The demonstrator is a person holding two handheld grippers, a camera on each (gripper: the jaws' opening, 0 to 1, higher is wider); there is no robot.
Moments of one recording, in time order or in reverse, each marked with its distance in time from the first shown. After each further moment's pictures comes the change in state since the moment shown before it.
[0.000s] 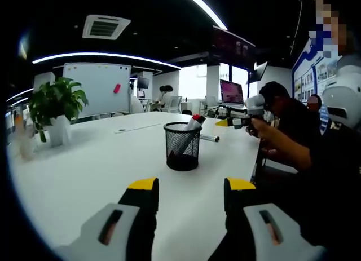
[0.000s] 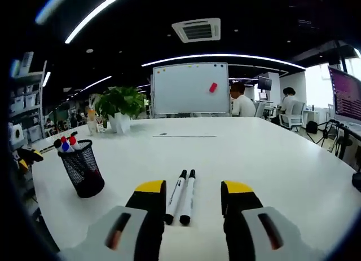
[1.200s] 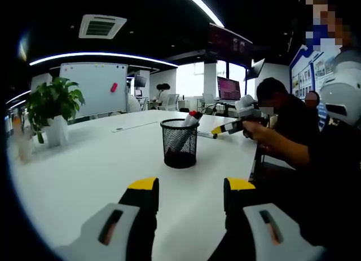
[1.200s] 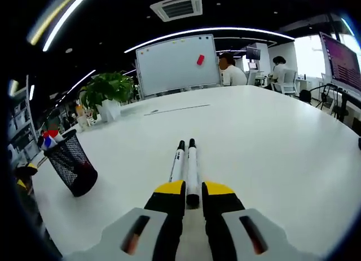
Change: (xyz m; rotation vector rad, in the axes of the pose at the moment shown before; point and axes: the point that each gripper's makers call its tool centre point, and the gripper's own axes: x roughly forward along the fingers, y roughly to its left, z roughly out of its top) left arm 0.004 -0.003 -0.006 0.019 0.018 -0.018; right arm 0.010 0.014 -0.053 0.158 0.210 -0.057
